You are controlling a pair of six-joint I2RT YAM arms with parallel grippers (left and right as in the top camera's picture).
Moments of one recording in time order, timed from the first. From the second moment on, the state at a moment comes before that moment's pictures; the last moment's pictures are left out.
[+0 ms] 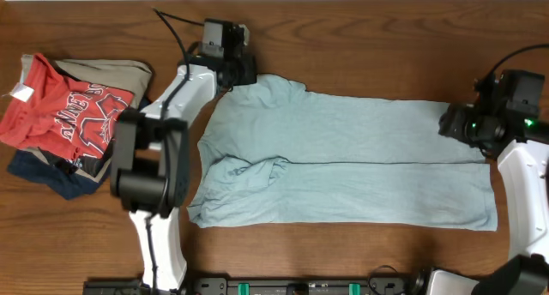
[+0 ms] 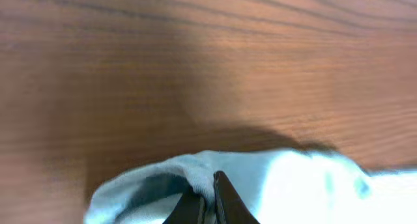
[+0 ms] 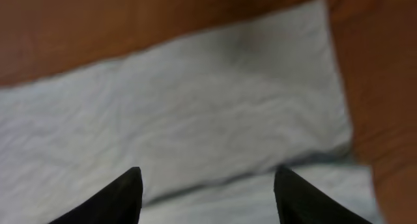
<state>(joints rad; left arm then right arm) -0.20 2.12 1.54 -0.40 0.29 -0.25 -0.27 1.43 1.09 -0.74 -0.10 0.11</state>
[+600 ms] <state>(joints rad) -0.21 1.95 1.56 -0.99 0.31 -0.25 -0.45 1.75 1.09 -0.31 -0.01 0.17</state>
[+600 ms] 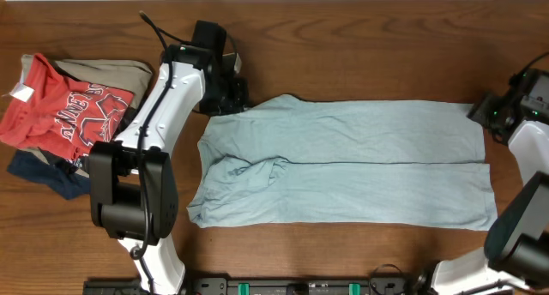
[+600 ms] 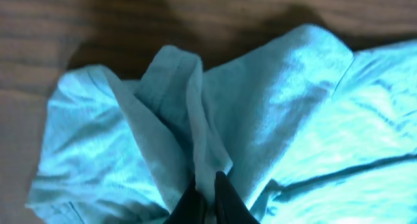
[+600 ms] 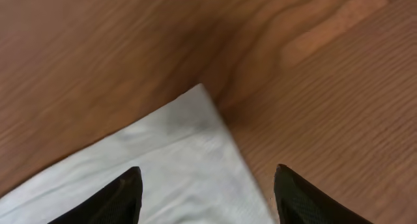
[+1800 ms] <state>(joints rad) -0.24 1.95 1.56 -0.99 0.31 -0.25 -0.42 2.00 1.10 -0.03 -0.02 0.18</state>
